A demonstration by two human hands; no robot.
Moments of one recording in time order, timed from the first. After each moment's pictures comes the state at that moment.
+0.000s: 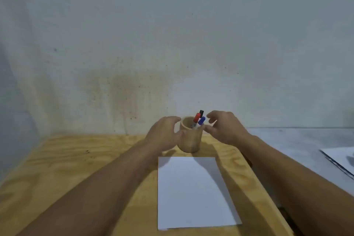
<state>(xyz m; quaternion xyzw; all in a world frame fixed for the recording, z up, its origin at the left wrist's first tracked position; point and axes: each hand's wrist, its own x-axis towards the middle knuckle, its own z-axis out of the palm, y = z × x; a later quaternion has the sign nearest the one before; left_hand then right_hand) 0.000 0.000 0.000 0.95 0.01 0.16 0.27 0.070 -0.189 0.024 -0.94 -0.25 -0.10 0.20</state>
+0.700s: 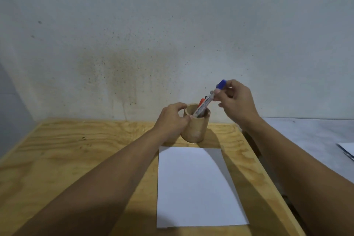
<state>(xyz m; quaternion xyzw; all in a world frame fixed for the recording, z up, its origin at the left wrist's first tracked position) 0.034 -0.004 -0.018 0.88 0.06 0.16 0.45 0.086 -0.176 0.037 -0.81 -0.20 -0.13 0.53</state>
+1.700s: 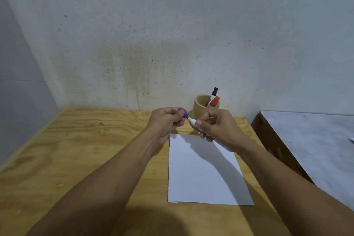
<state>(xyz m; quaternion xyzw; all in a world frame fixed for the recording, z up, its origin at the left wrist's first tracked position) -0.026 0.015 -0.032 0.59 0.12 0.12 0.79 0.015 -0.156 -0.014 -0.78 -0.25 0.11 0.56</state>
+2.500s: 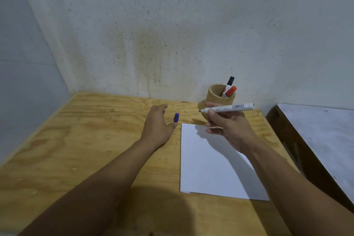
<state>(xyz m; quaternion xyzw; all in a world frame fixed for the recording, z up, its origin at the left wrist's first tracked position) -0.050 0.054 -0.089 0.87 0.20 0.23 0.38 0.014 -0.146 -0.042 -0.66 -0.17 0.18 0.71</state>
